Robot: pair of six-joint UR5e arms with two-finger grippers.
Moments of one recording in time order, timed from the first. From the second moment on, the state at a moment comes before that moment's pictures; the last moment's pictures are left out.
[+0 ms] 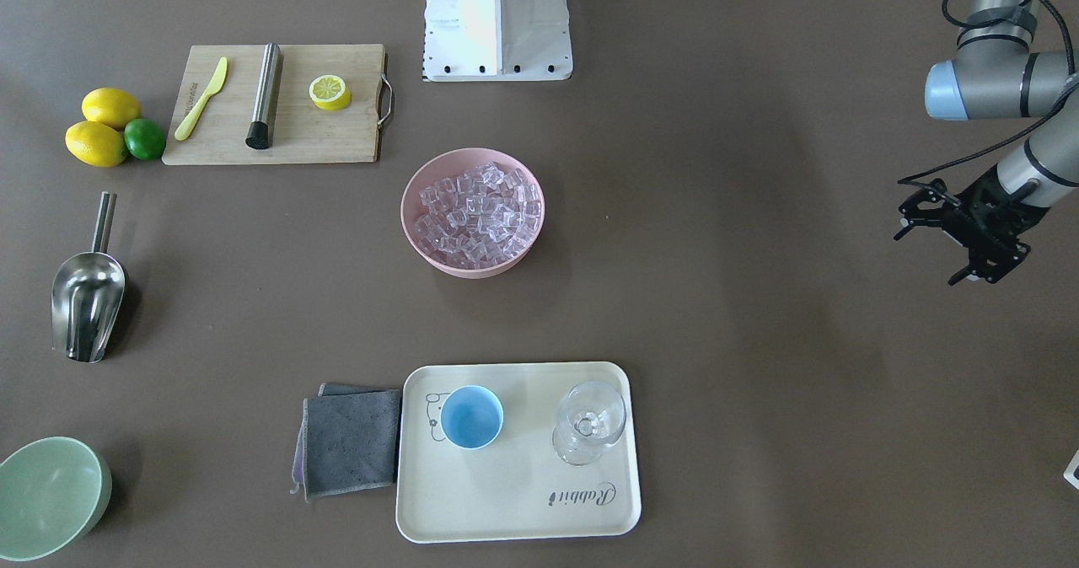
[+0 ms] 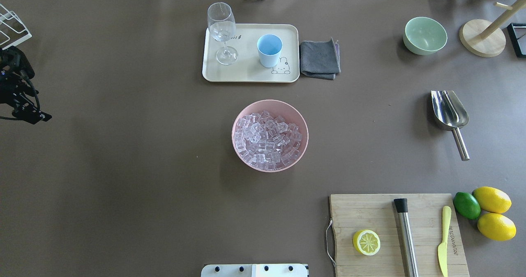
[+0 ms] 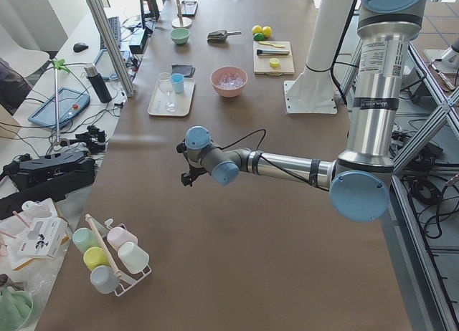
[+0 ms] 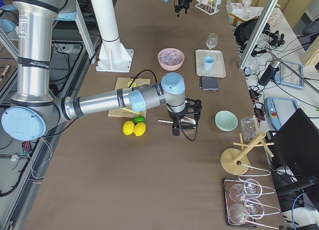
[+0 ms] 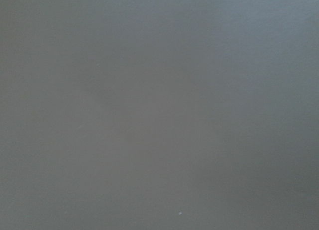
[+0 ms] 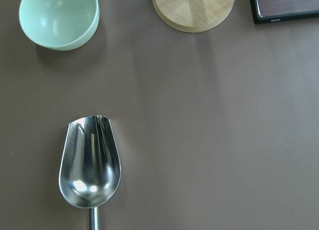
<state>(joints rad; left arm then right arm) -1.08 -1.64 -1.55 -2.17 -2.27 0.16 1.46 -1.69 1.91 -1.46 2.33 0.43</state>
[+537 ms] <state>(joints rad) -0.95 -1.68 -1.63 -2.19 -2.27 0.16 1.32 -1.71 1.95 -1.32 2.31 0.67</state>
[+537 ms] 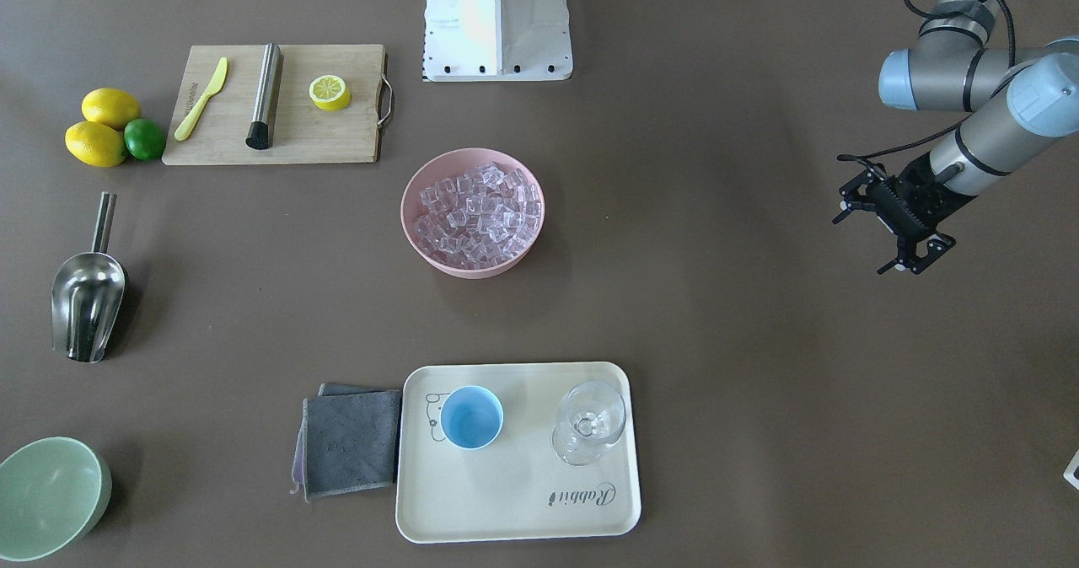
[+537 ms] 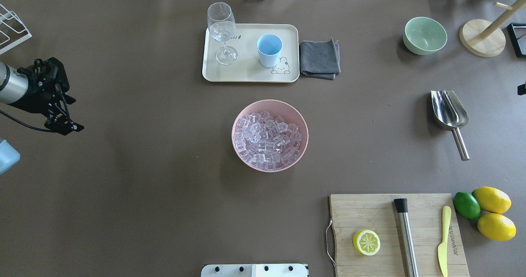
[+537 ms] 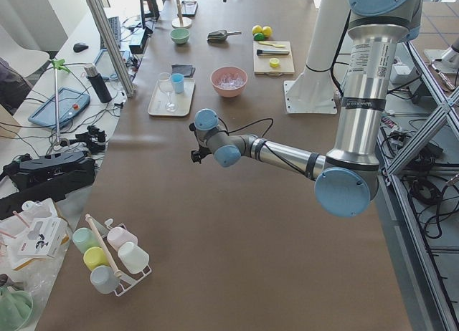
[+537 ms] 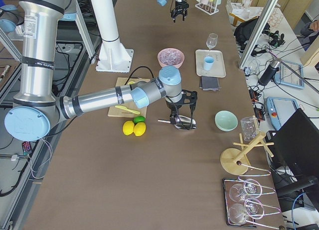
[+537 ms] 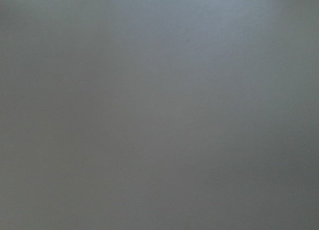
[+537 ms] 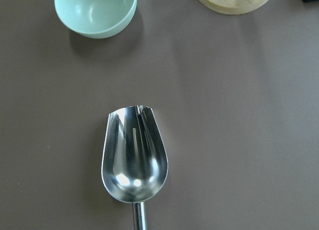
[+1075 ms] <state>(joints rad) -0.81 -1.79 -1.68 -2.19 -2.29 0.16 1.22 -1.77 1.87 -1.09 2.30 0.74</state>
